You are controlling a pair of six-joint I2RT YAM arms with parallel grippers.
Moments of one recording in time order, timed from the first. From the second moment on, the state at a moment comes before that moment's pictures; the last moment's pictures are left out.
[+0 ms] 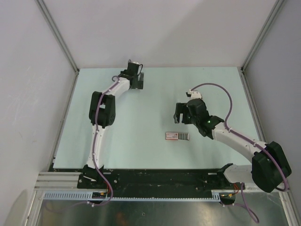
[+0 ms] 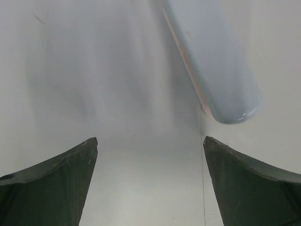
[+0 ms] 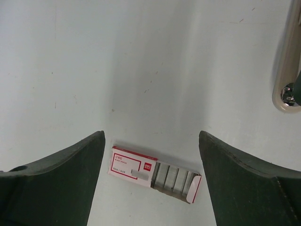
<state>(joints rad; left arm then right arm) -0.31 2.44 2.02 -0.43 -0.28 -0.15 0.60 1.27 0.80 -0.14 0.18 0.43</state>
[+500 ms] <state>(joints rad) -0.36 2.42 2.13 -0.44 -0.16 -0.27 0.60 1.28 0.79 -0.12 0.14 0.43</state>
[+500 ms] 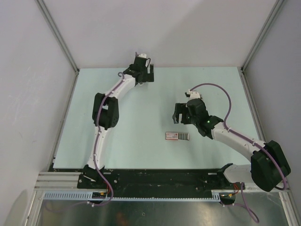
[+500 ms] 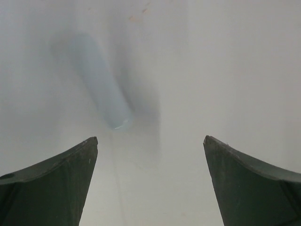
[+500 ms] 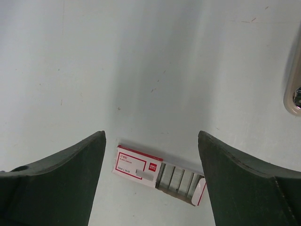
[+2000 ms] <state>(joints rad) -0.32 2.57 2.28 -0.44 -0.22 -0.40 0.51 1.32 0.78 -0.07 0.05 0.44</state>
